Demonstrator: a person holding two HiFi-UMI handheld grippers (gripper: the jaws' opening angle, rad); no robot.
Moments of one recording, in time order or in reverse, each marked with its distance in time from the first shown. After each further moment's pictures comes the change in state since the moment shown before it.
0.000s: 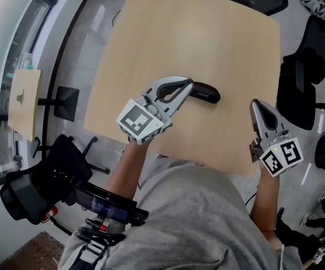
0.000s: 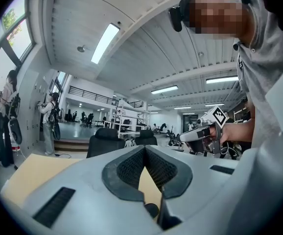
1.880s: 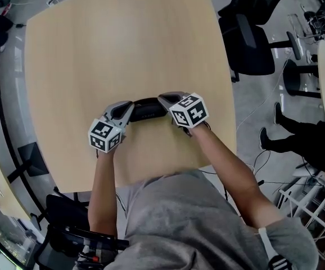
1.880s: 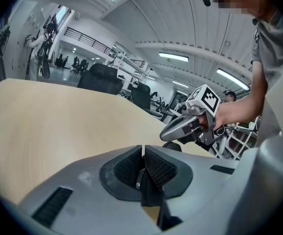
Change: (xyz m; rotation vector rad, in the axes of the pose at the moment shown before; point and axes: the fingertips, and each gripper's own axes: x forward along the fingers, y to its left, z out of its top) left arm 0.072 0.077 -0.284 -0.300 0.481 -0.214; right arm 0.187 -0.078 -0.254 0.310 0.574 -0.070
